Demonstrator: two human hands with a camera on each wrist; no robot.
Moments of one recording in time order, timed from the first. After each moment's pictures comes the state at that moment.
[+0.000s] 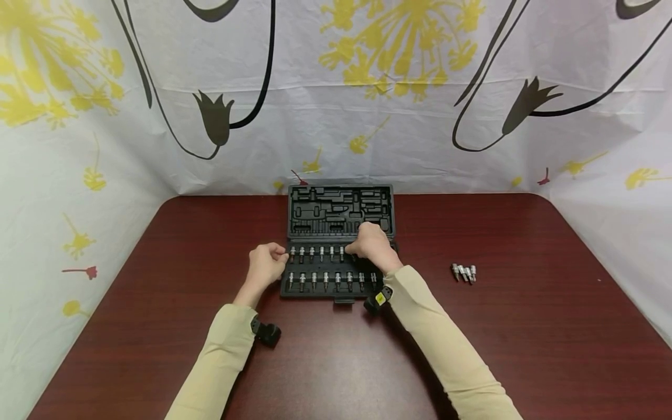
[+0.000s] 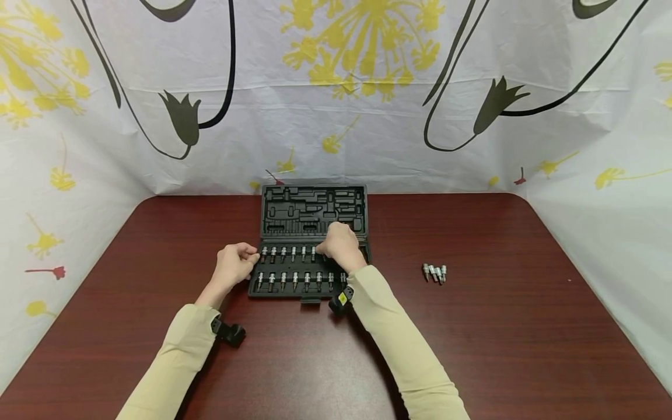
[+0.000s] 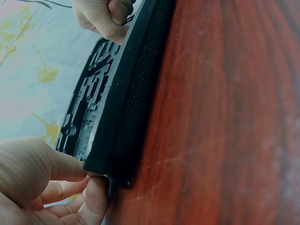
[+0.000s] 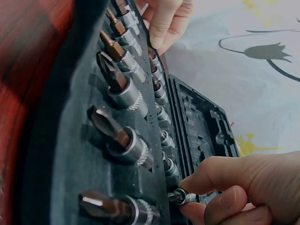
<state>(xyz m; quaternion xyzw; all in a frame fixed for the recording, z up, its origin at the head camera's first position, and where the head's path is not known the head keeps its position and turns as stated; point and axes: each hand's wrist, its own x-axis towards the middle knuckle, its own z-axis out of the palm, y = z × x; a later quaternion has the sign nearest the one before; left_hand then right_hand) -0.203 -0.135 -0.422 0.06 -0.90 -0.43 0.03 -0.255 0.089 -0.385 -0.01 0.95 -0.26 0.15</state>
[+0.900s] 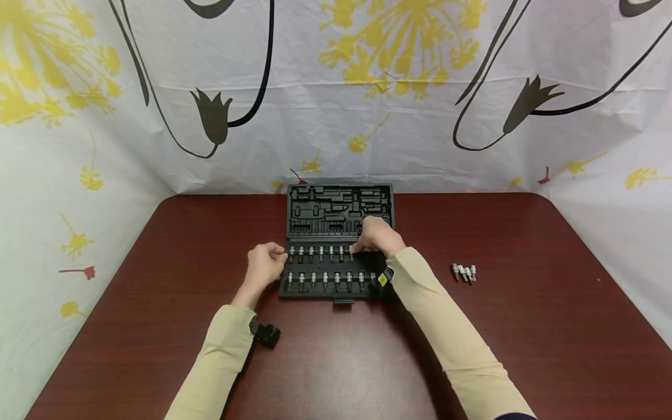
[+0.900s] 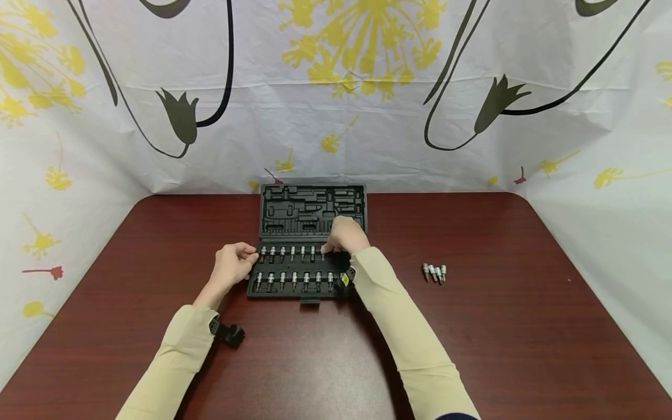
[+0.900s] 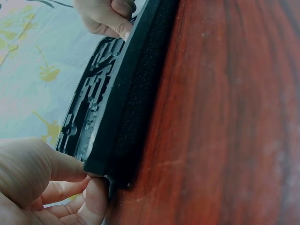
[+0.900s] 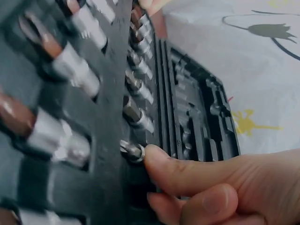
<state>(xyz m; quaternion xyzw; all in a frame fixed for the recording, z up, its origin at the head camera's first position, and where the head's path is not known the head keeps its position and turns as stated) -0.204 -0.136 -0.423 0.06 -0.90 -0.43 0.03 -0.279 0.098 -0.373 -0.01 0.94 -0.21 0.26</state>
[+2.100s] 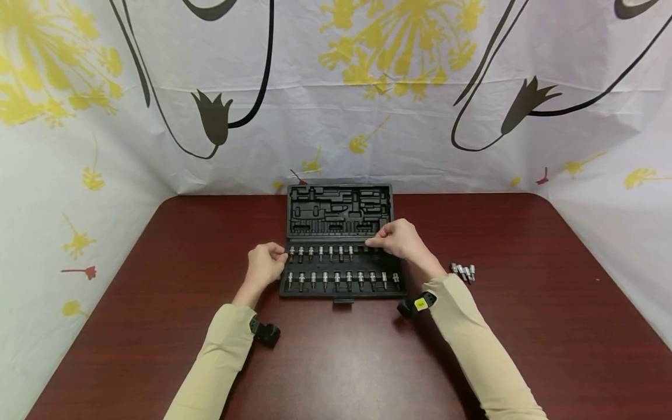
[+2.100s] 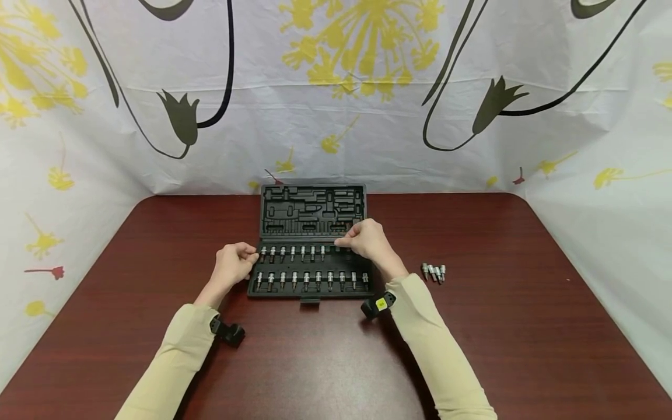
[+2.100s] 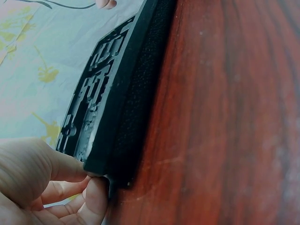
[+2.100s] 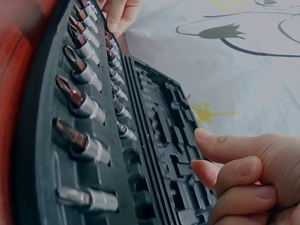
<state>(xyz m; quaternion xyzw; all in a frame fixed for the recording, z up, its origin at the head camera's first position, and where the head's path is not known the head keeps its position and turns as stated) -0.203 -0.136 -0.423 0.05 -0.90 -0.43 0.03 -0.242 0.151 -0.373 -0.08 0.93 -0.34 0.08</state>
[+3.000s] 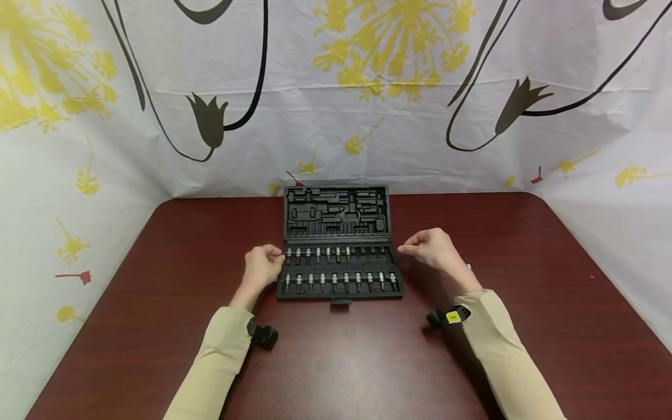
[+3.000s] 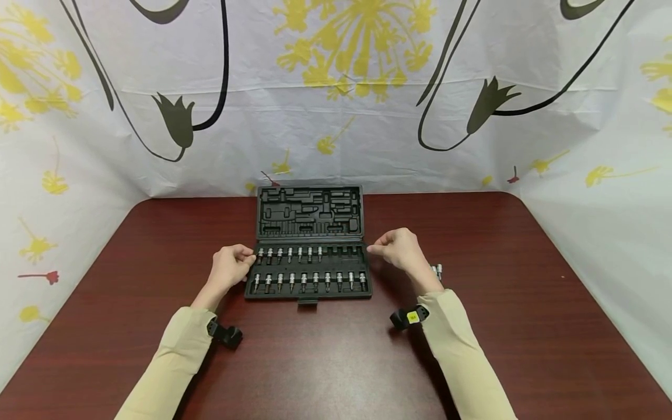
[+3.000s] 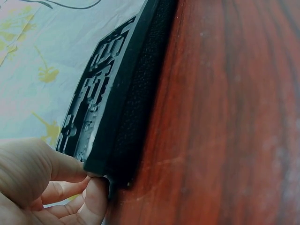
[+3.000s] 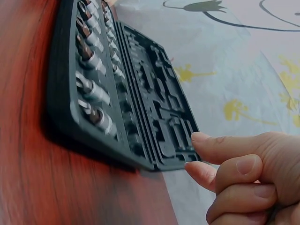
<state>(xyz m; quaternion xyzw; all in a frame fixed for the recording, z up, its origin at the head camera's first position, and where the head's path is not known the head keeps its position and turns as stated) -0.202 -0.135 -0.421 0.06 -0.90 -0.43 0.02 -0.222 0.213 -0.376 -0.03 0.93 -0.35 0.07</state>
